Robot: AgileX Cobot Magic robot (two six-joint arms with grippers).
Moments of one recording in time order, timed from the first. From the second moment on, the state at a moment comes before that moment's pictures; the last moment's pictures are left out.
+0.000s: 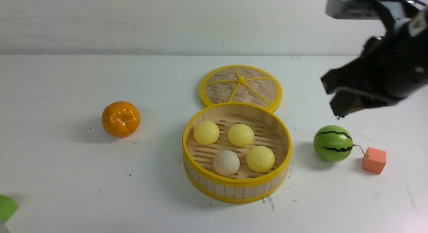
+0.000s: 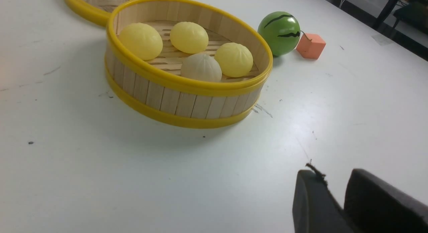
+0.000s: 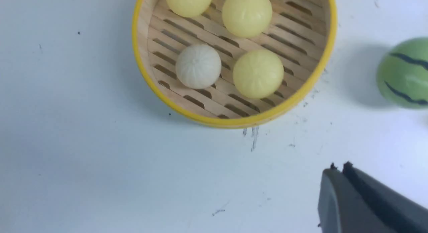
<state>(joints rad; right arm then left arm) 0.41 1.31 -1.36 0.15 1.10 0.13 -0.77 0.43 -0.15 -0.04 0.04 -0.23</state>
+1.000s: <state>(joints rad) 0.16 0.41 -0.70 0.11 0.94 -0.05 -0.77 0.43 -0.15 -0.04 0.04 -0.23</state>
